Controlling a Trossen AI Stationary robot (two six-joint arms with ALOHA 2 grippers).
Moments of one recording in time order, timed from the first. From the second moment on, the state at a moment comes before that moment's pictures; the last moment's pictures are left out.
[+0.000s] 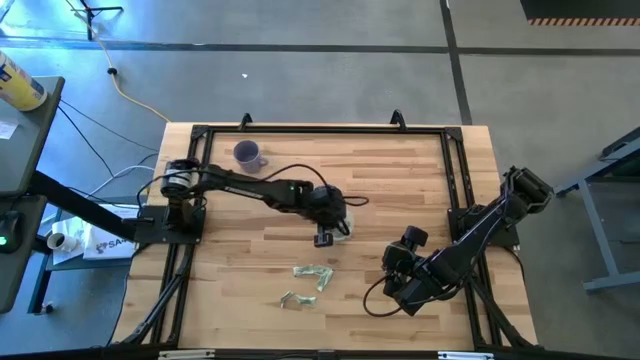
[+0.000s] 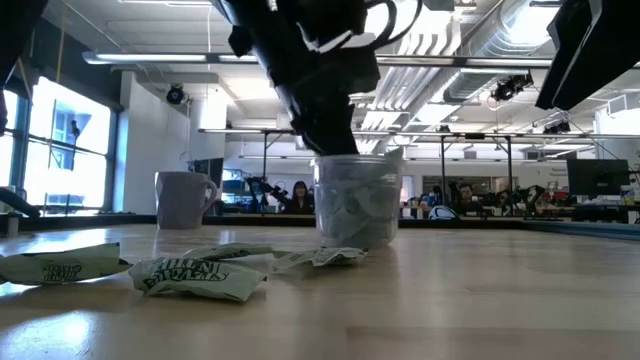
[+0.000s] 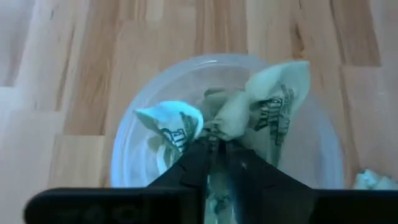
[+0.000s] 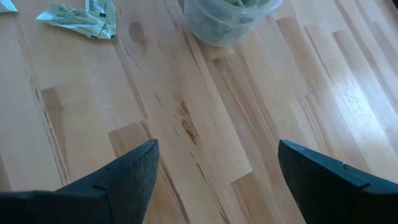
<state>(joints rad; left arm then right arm) -0.01 1.91 1.37 -0.39 -0.01 -0.01 0.72 1.60 1.16 -1.04 0.62 1.05</state>
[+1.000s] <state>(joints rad) -0.38 1.81 1.19 -0.48 -0.07 -0.37 0.62 1.60 1.01 -0.74 0.46 0.62</state>
